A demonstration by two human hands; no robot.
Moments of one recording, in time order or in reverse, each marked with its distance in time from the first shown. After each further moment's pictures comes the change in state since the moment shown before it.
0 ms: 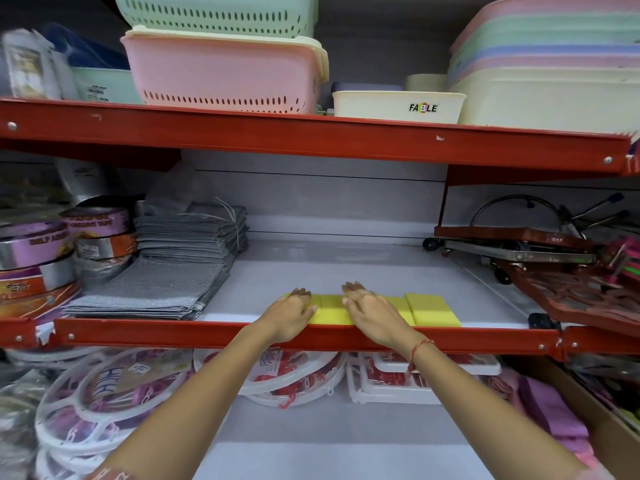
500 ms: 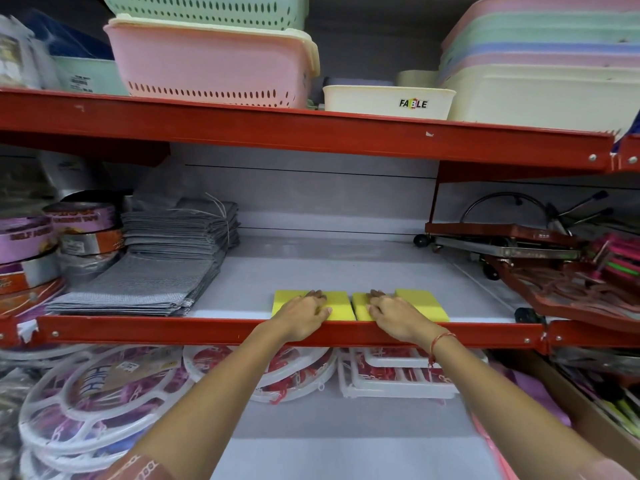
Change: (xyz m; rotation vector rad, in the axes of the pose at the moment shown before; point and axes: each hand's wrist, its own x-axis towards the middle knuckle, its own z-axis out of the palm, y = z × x) left_hand 0.014 0.025 0.019 -0.001 -0.049 0.084; right_hand -0.016 0.043 -0.020 -0.097 -0.130 0.196
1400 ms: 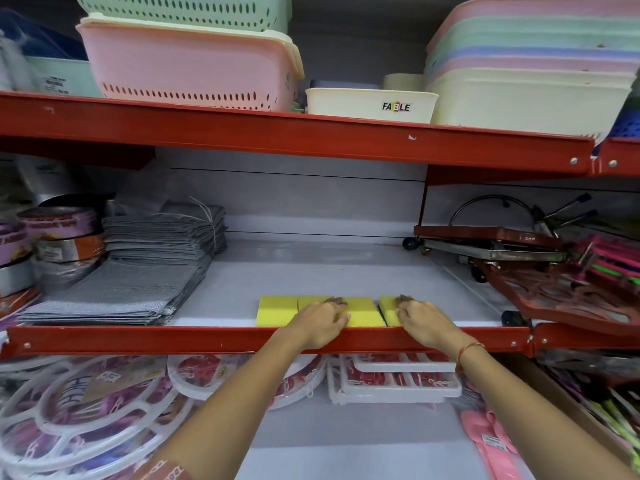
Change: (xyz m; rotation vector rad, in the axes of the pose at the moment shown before) left_hand 0.024 0.037 0.019 0.016 -0.008 0.109; right_hand -0.014 0.058 -0.015 -0.004 0.139 0.148
